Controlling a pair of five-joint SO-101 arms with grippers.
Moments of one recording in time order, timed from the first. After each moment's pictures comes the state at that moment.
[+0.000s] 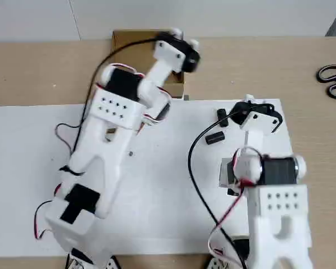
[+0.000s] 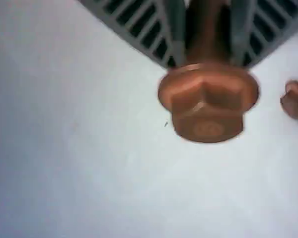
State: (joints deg) left arm 18.3 12.7 -30.6 99.4 -7.2; right arm -7.0 -45.9 30.2 98.1 -12.0
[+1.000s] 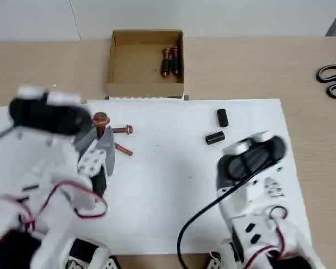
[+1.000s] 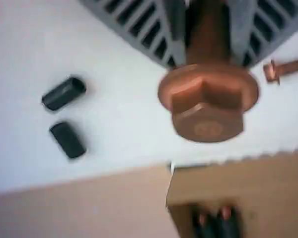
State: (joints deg) left arm 14.4 -67.6 24.0 80.5 12.4; right arm -15.6 -87.6 42.1 86.2 5.5
